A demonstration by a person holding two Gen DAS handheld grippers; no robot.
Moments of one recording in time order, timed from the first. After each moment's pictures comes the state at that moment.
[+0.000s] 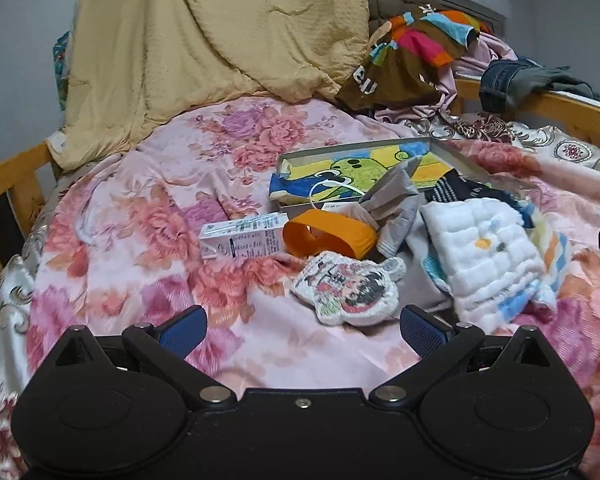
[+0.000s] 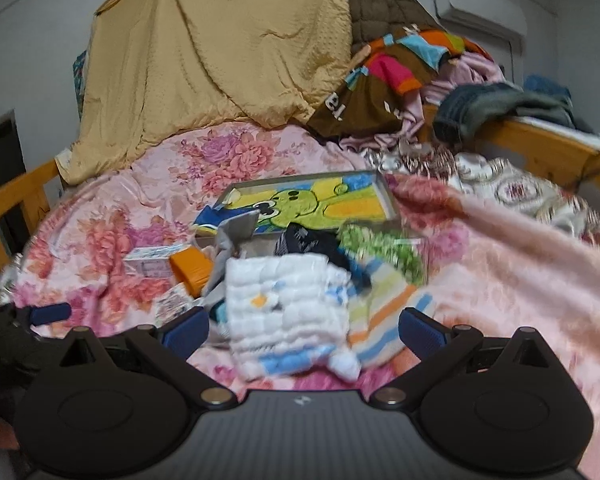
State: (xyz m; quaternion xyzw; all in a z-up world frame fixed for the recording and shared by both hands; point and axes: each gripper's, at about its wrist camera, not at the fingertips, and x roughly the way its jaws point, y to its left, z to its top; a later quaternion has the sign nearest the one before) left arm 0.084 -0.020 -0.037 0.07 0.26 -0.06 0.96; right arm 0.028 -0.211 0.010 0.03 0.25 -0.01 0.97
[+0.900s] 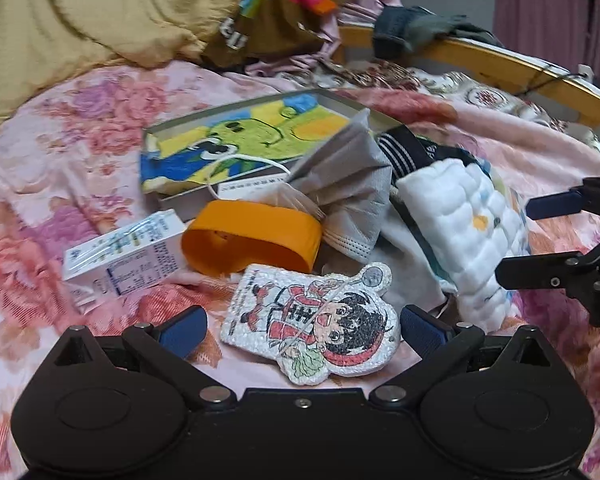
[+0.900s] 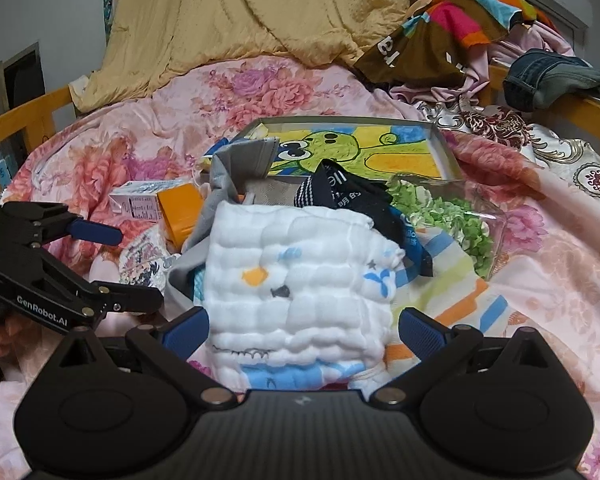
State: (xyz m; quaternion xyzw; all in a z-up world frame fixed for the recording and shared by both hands) left arm 0.201 -0.005 -0.068 0.10 0.32 -0.30 0.89; right arm 0.117 -0.205 -0.049 -0.01 0.32 0.05 0.95
